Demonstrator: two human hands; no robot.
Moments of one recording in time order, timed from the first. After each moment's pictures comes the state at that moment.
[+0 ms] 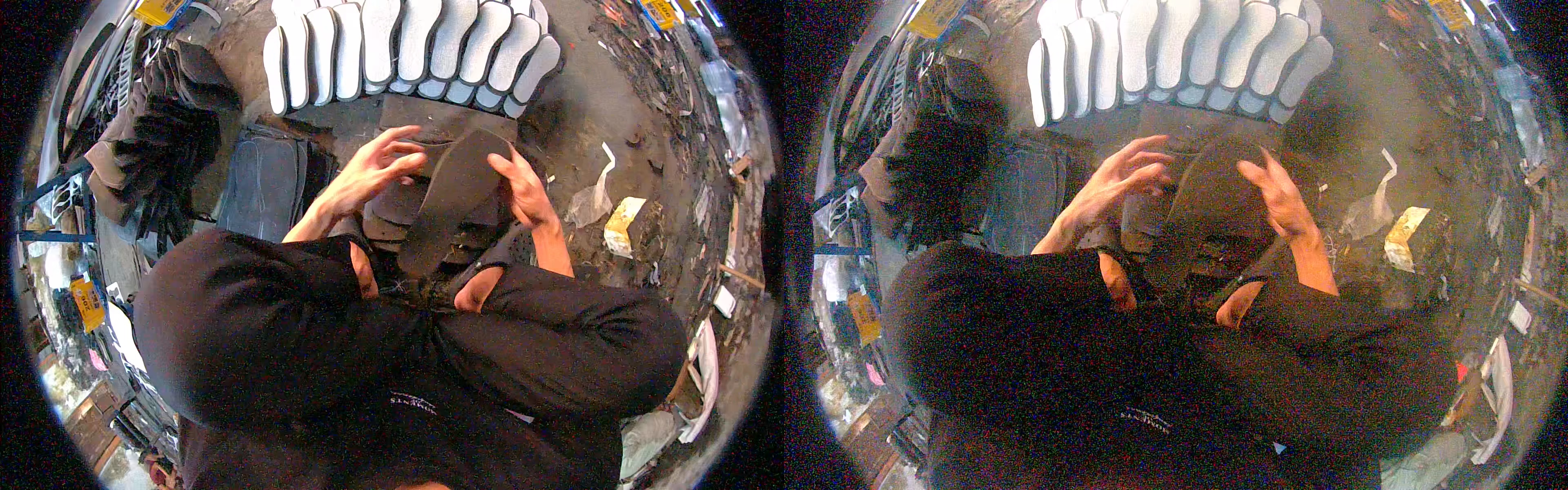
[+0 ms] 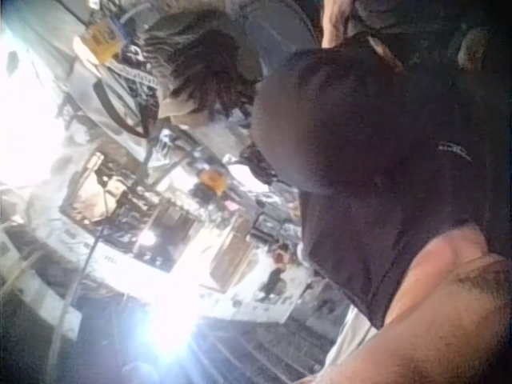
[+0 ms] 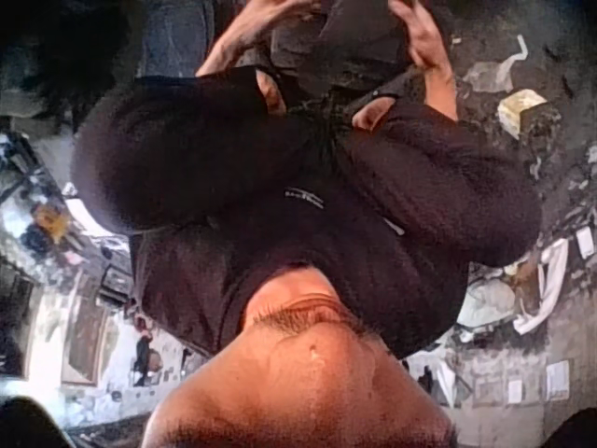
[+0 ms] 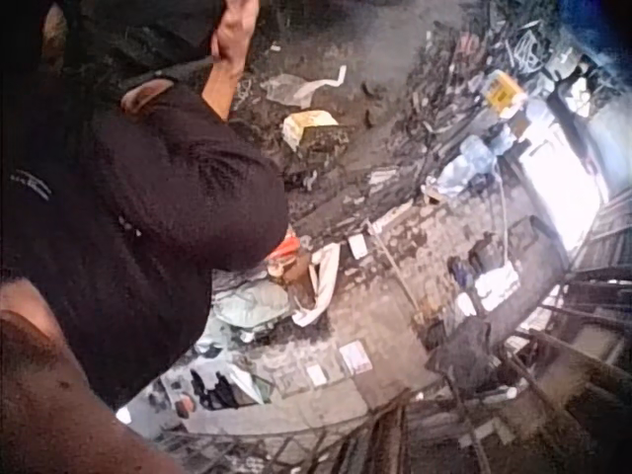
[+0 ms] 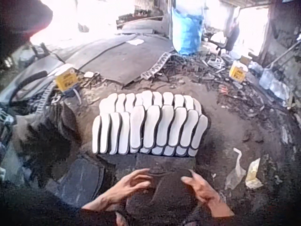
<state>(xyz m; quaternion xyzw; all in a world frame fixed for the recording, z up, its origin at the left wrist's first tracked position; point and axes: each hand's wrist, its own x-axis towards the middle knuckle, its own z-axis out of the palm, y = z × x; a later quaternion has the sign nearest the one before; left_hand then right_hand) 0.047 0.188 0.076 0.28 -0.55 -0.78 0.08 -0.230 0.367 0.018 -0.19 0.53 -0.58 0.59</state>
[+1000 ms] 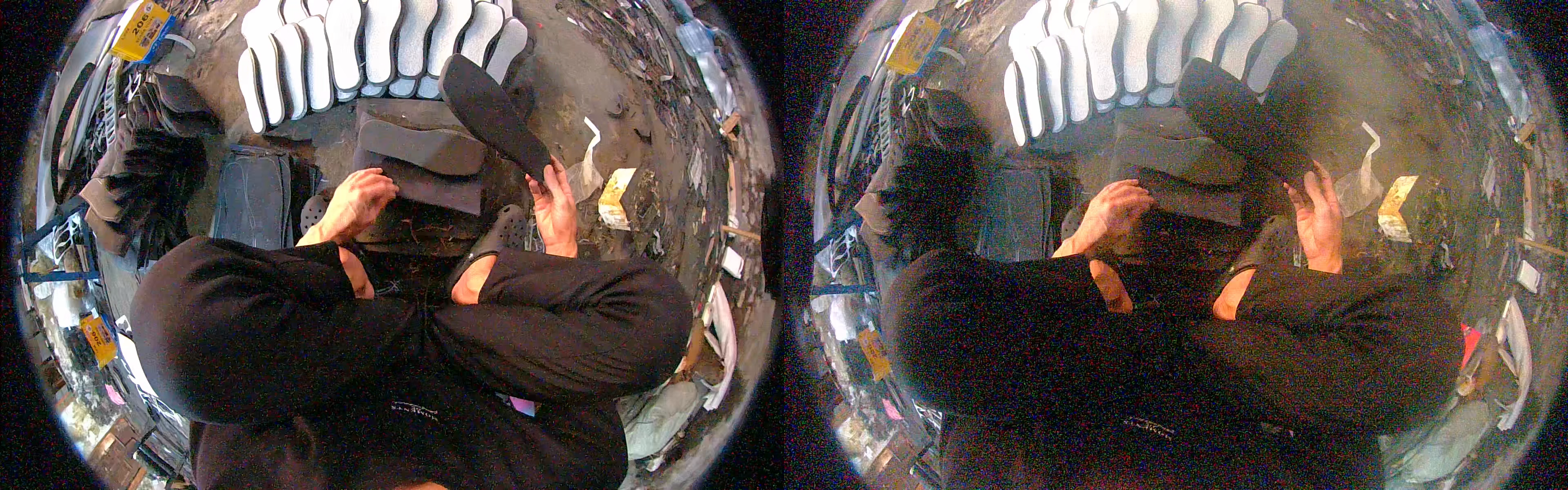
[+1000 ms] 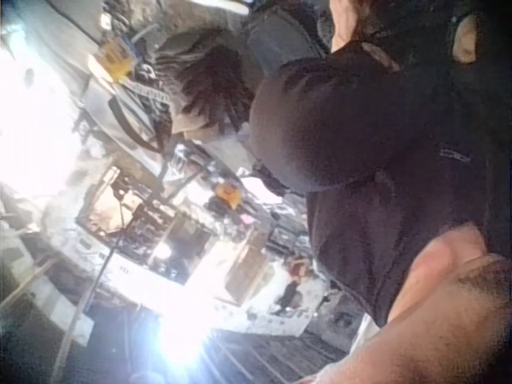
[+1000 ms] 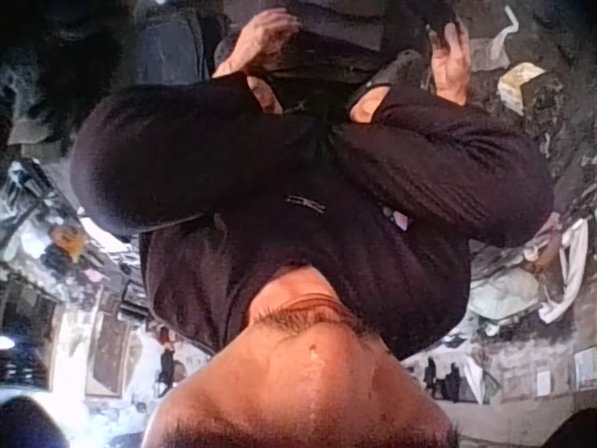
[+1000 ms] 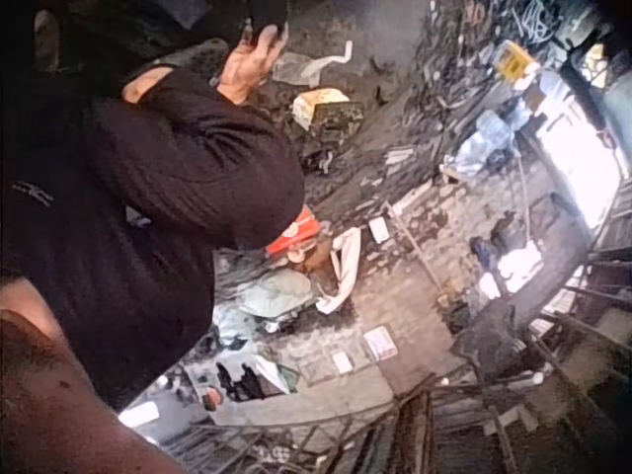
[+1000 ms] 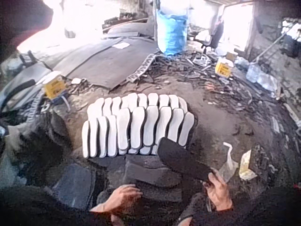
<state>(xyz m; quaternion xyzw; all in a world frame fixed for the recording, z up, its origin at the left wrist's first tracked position) 0.089 0.207 -0.034 0.10 -0.93 -0.29 0.19 -0.247 0.446 0.045 -0.04 0.51 -0.76 0.39</state>
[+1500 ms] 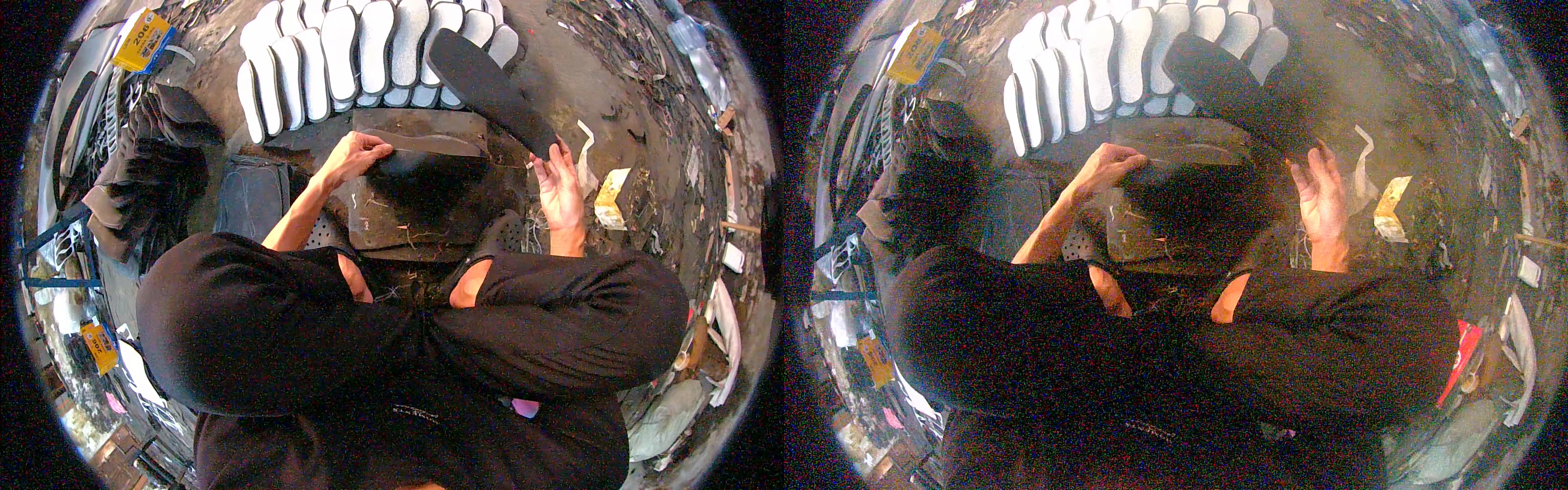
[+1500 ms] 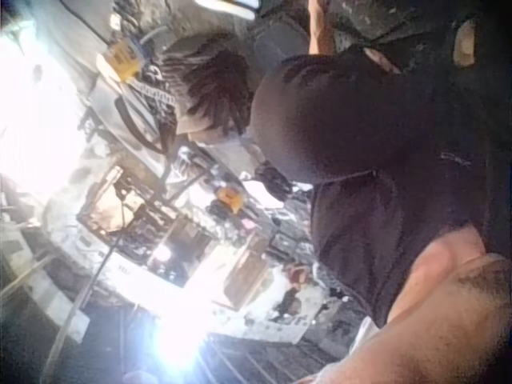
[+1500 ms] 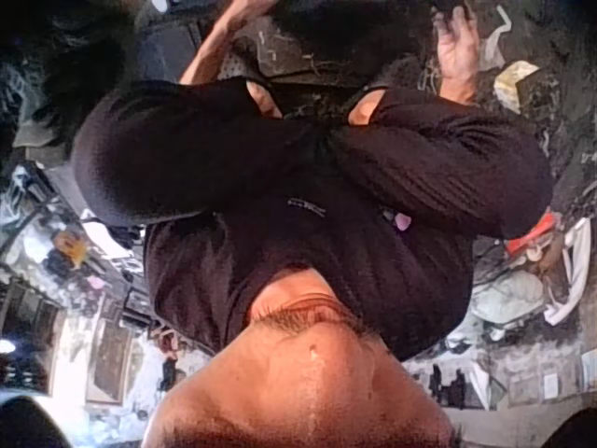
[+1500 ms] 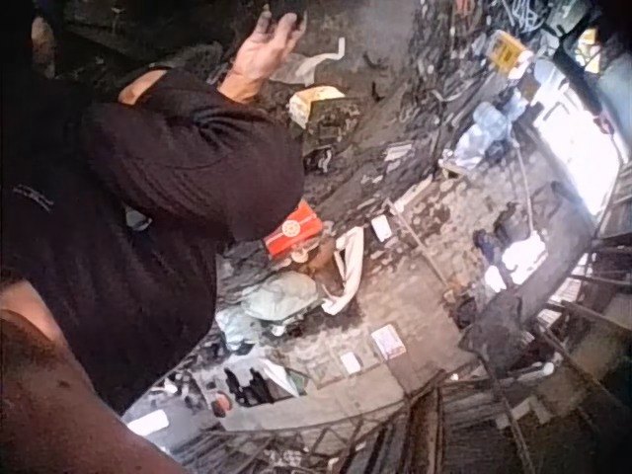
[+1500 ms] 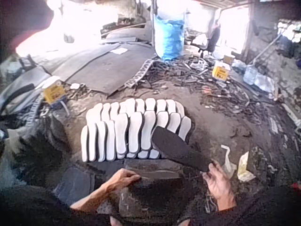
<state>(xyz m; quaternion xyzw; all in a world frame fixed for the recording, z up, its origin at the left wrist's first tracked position) 0.002 0.140 0.007 0.31 -0.78 -0.55 0.00 -0.290 0.442 0.062 -0.09 0.47 -0.80 0.37</state>
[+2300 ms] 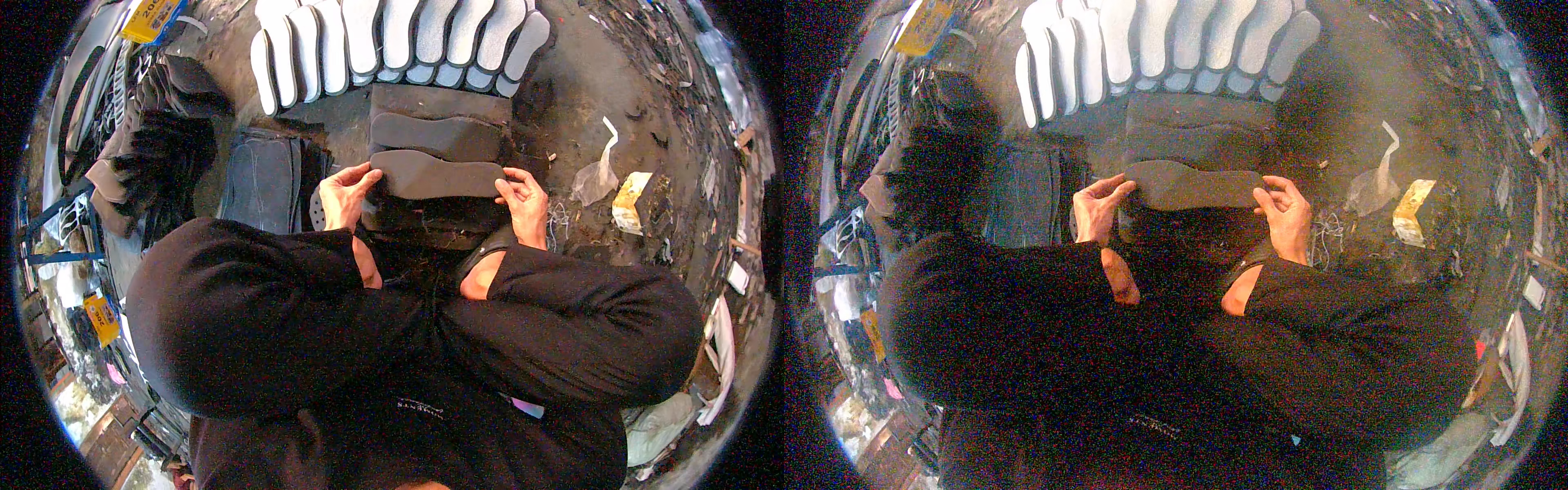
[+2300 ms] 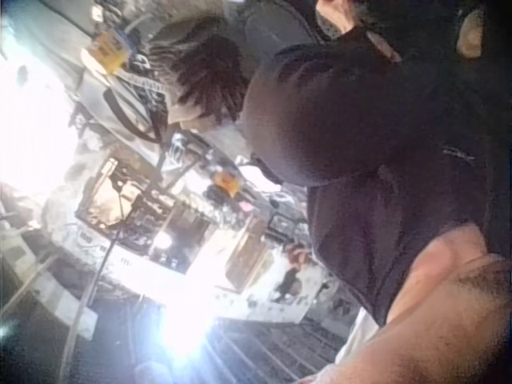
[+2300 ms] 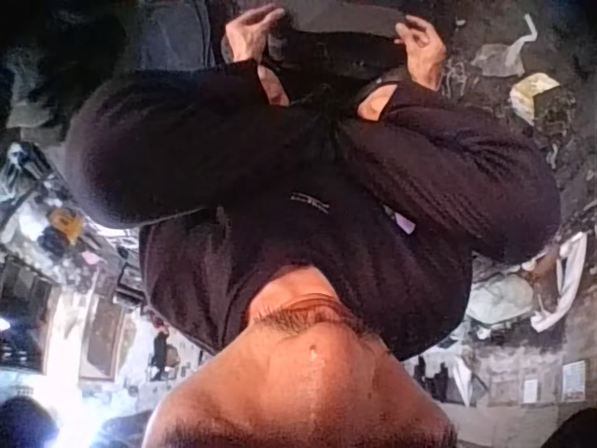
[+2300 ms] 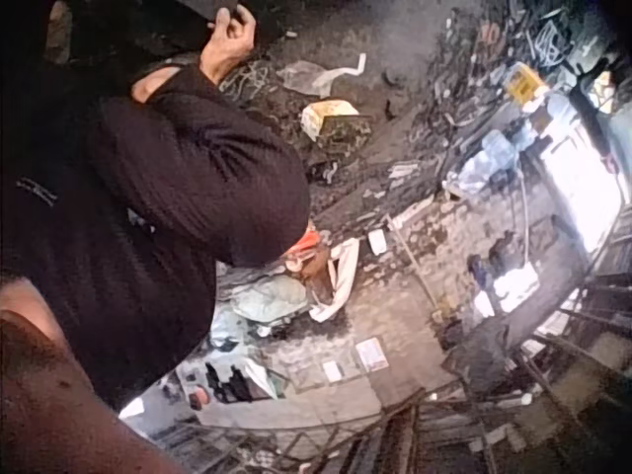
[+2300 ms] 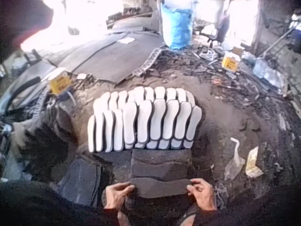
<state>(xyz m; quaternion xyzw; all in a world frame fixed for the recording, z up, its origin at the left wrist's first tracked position) 0.084 0.240 -0.014 0.54 -0.49 -0.63 0.26 -0.195 0.445 0.001 -0.19 0.74 -0.53 0.36</state>
